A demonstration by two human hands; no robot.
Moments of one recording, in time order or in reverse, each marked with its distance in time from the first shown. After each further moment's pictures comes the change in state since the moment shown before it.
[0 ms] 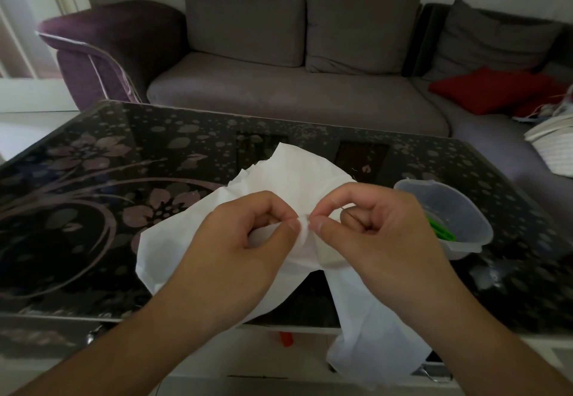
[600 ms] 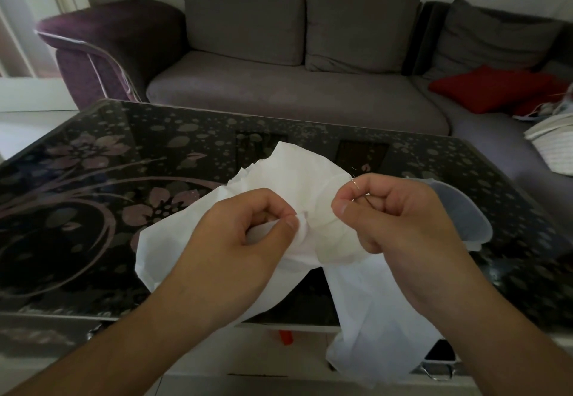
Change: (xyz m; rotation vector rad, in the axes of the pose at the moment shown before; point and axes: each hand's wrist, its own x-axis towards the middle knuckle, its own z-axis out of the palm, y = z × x) left_hand 0.000 -0.002 -0.002 -0.008 0.014 -0.013; right_hand 0.006 0.000 -0.011 0.124 0.029 0.147
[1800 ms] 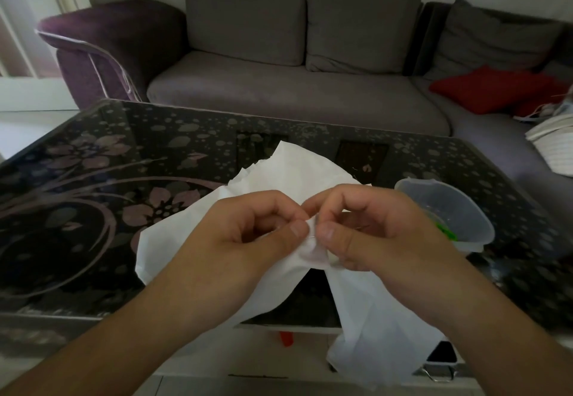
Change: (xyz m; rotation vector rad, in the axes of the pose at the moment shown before) left_hand -0.001 0.006 -0.009 -0.318 -0.169 -0.008; right_hand -0.006 -0.015 0.001 -0.004 -0.345 -0.034
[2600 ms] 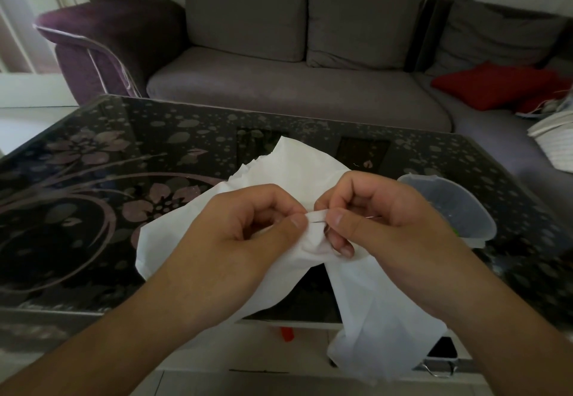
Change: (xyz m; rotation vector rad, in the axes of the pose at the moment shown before) left_hand -0.001 -0.001 0.000 0.112 0.062 0.020; right_hand 0.003 0.007 -0.003 -0.049 0.062 0.017
